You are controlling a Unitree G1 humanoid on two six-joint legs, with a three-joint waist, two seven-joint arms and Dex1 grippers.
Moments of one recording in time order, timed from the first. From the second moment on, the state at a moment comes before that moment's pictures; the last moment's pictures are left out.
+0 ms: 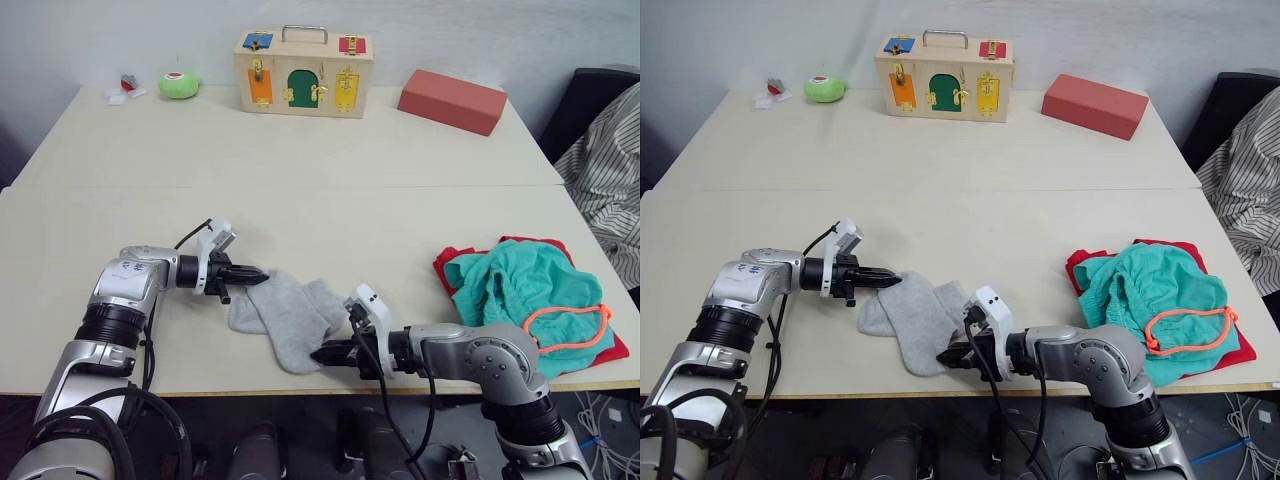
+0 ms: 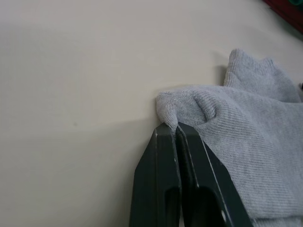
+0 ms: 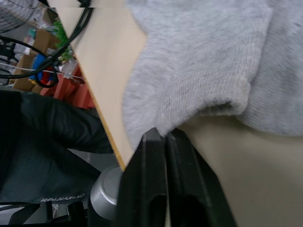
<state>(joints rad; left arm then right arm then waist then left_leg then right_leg) -0.69 0.65 -0.11 0.47 -0.31 0.66 -1.14 -0.34 -0.35 0.16 -0.40 0.94 1.36 0.38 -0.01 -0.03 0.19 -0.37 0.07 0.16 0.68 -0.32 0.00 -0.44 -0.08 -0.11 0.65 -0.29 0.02</state>
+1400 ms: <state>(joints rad) 0.05 0.53 0.49 -0.45 -0.74 1.01 -0.64 -0.81 -0.58 0.36 0.06 0.65 1.16 0.97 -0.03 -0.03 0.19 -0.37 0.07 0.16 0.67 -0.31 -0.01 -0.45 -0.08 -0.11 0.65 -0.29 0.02</state>
